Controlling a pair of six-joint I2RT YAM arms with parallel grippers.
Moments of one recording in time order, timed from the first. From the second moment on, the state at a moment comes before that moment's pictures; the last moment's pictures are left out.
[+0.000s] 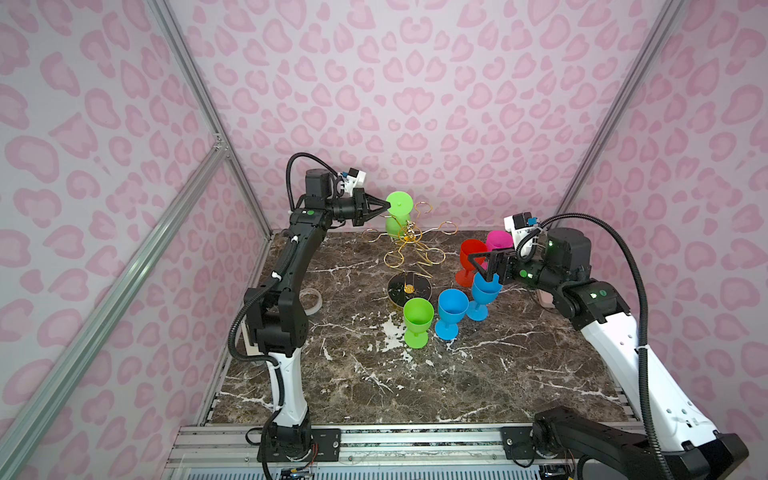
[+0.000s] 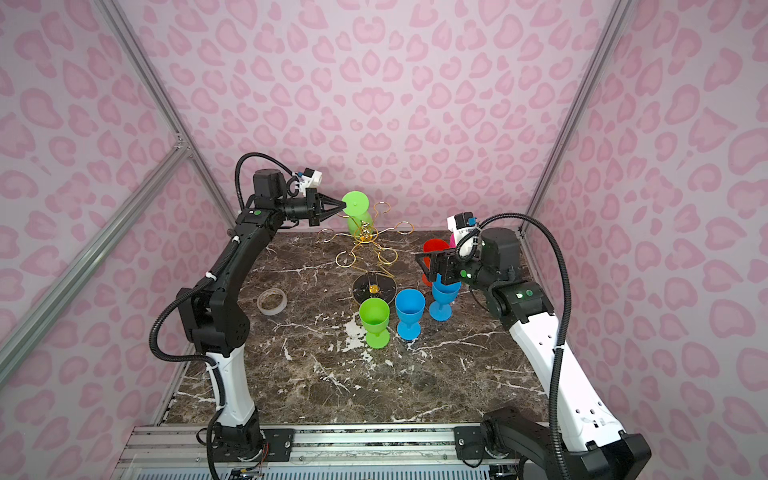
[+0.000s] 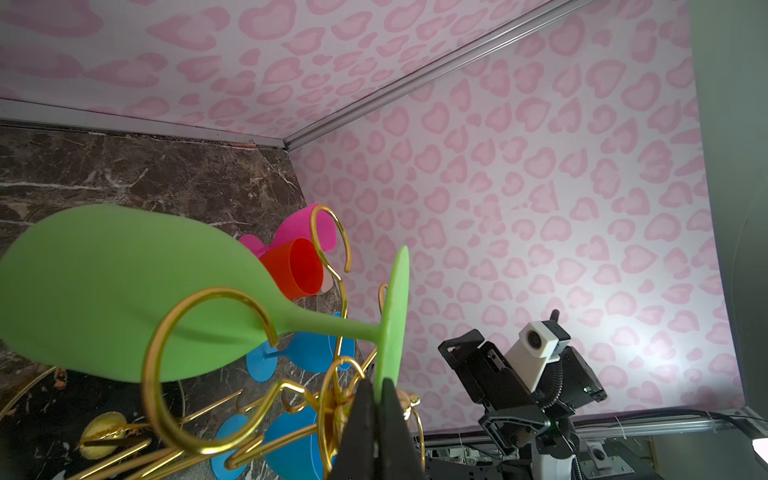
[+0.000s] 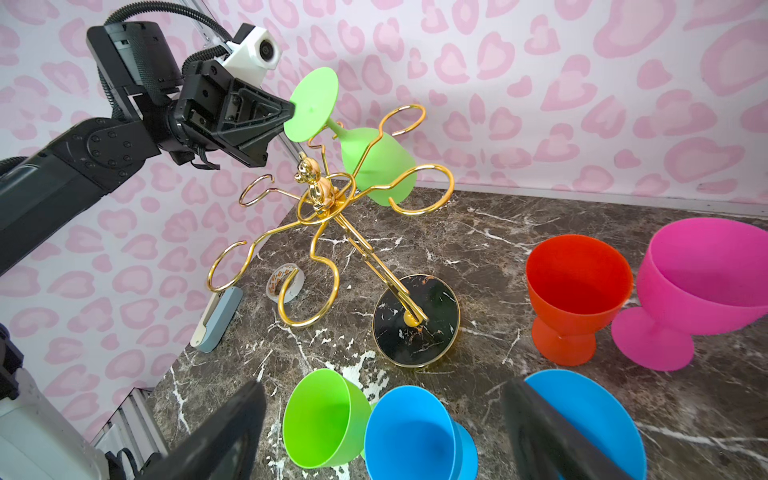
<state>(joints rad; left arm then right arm) -0.15 2.08 2.08 -0.34 1.16 -0.85 0.26 1.14 1.26 -0.53 -0.42 0.26</state>
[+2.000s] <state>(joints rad) 0.09 1.86 1.97 -0.01 1.16 -1.13 0.43 1.30 1.47 -0.35 -0.29 0.06</state>
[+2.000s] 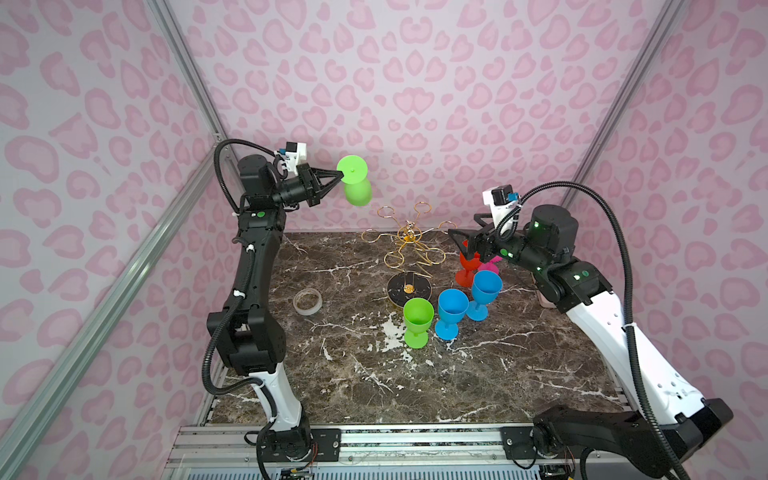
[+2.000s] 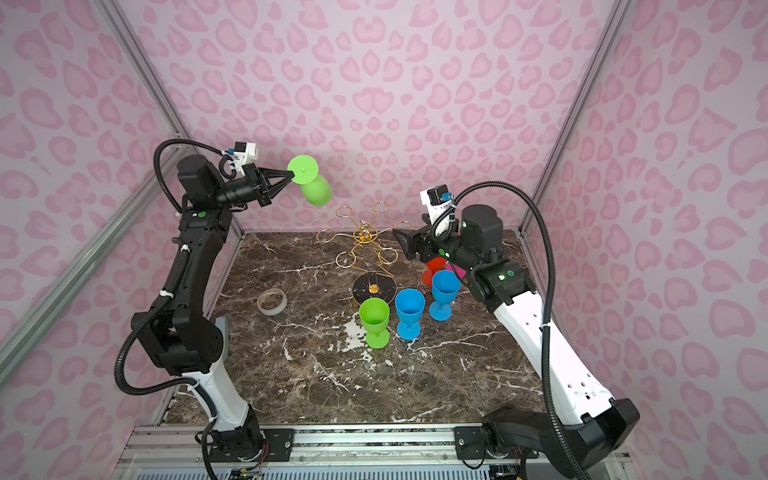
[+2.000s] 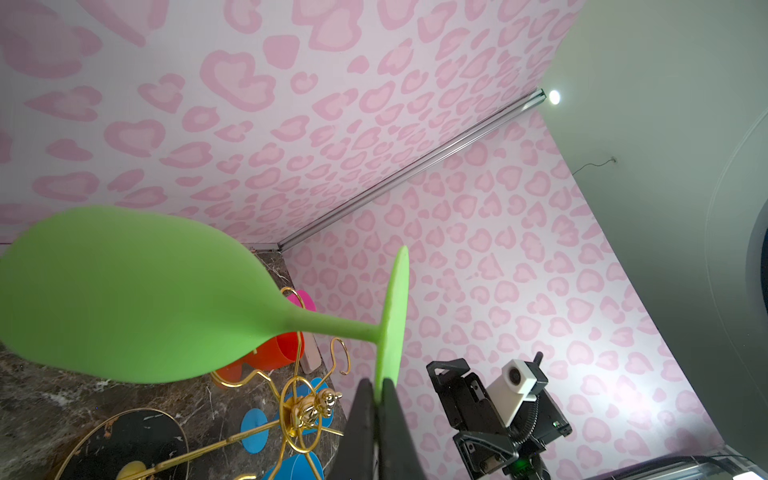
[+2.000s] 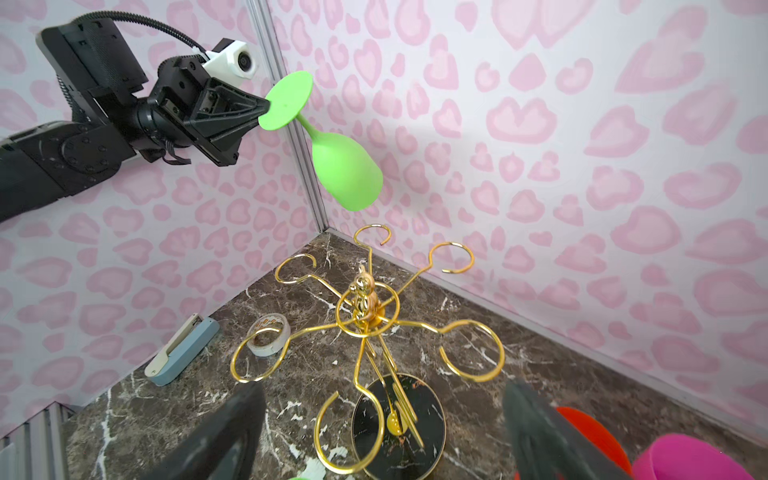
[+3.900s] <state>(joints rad) -0.11 1.39 1.66 0.19 1.15 -1.31 0.74 1.67 1.63 0.33 -0.08 -0.36</state>
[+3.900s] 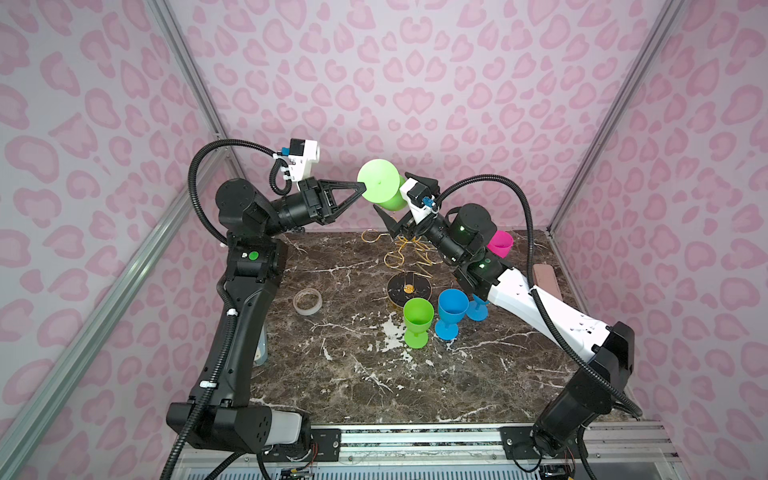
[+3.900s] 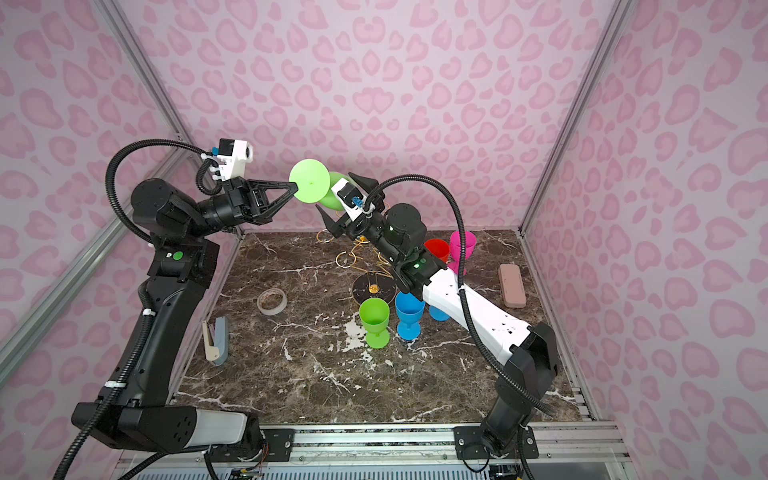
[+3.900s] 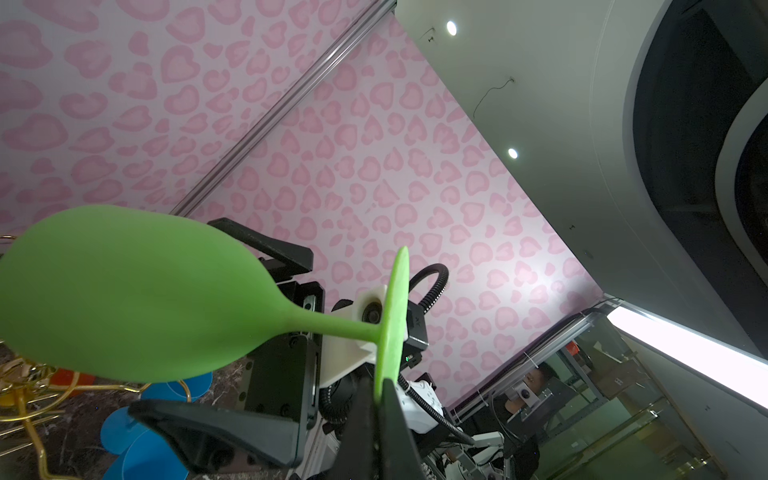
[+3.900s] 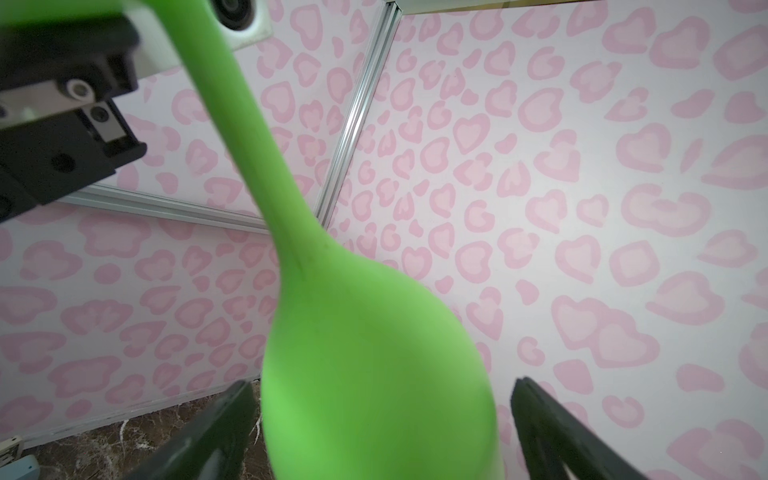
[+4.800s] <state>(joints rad) -0.15 1.38 1.64 0.28 1.15 -1.41 0.74 1.63 1.59 0.34 -0.09 -0.36</state>
